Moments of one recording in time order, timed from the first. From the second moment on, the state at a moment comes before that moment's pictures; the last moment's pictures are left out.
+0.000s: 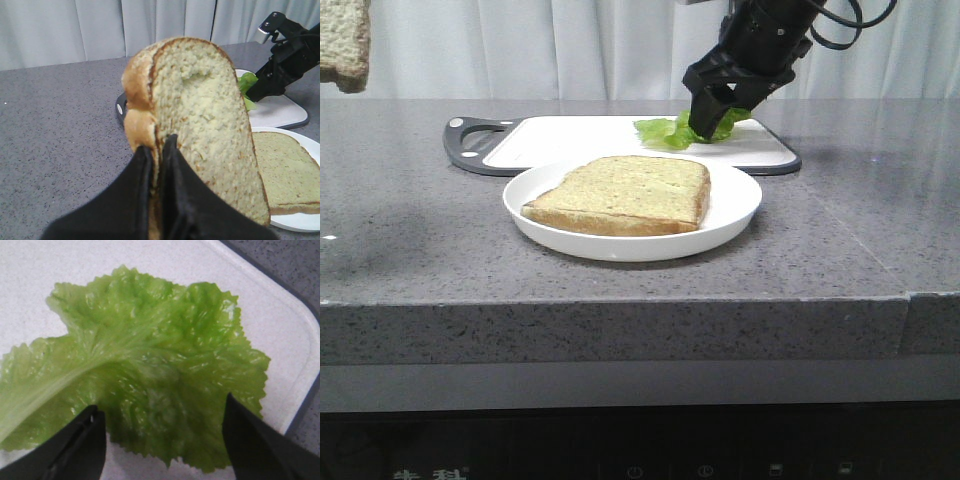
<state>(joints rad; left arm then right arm) -0.54 0.62 -0.61 0.71 0.36 -0.73 0.26 2.17 -1.99 0.19 0.74 -0.47</state>
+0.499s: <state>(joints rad) -0.54 0.62 -0.61 0.71 0.36 -0.73 0.26 2.17 -1.99 0.18 0.77 -0.47</state>
